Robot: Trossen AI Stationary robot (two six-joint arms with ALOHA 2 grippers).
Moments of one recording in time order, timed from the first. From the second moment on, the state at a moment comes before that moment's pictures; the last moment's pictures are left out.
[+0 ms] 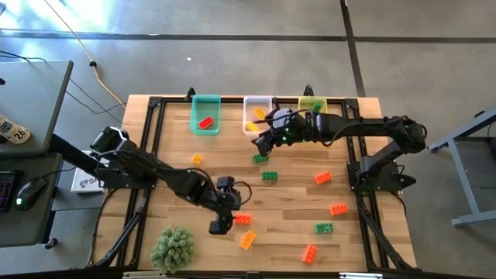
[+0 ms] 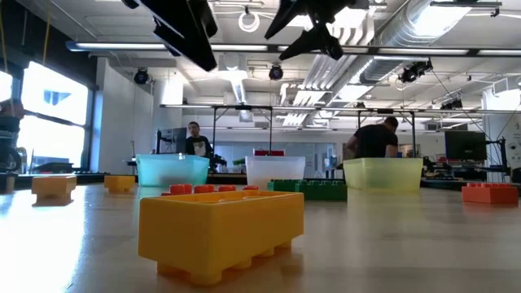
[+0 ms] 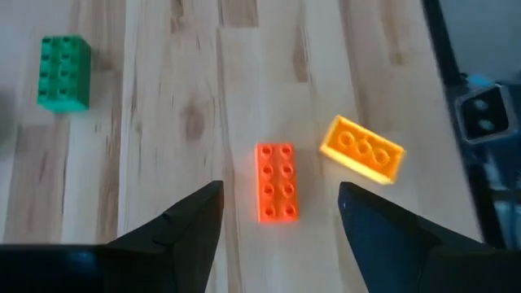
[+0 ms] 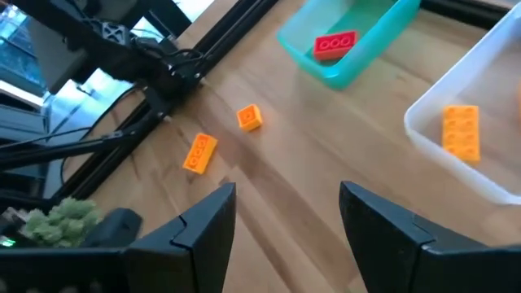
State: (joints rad) left arm -0.32 1.68 1.24 -0.53 -0.15 -0.32; right arm -0.08 1.51 1.35 -0.48 0.11 0.70
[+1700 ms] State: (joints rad) left arm -0.26 1.99 1.24 -0.41 -0.15 -0.27; right arm -0.11 1.52 1.35 -0.76 0.14 0.60
